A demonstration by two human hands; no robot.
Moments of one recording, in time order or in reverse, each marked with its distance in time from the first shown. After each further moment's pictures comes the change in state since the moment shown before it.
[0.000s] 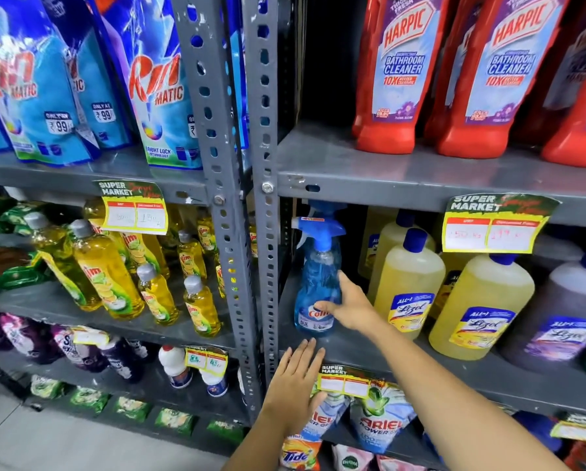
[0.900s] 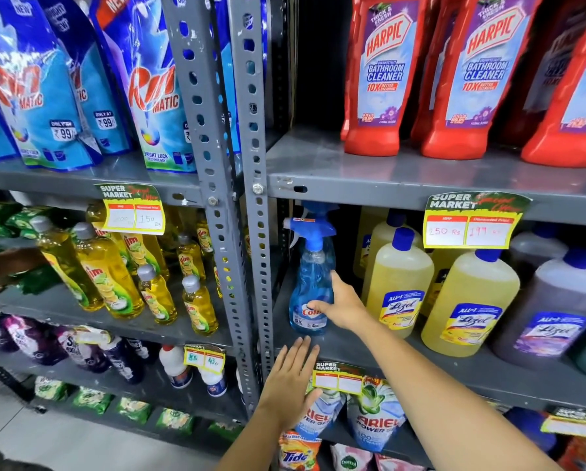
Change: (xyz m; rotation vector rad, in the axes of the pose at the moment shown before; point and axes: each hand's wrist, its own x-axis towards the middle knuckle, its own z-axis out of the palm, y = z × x) left_hand 0.002 0.003 -0.007 -0.002 -0.072 -0.012; right_hand -0.001 0.000 0.001 -0.171 0.004 0.020
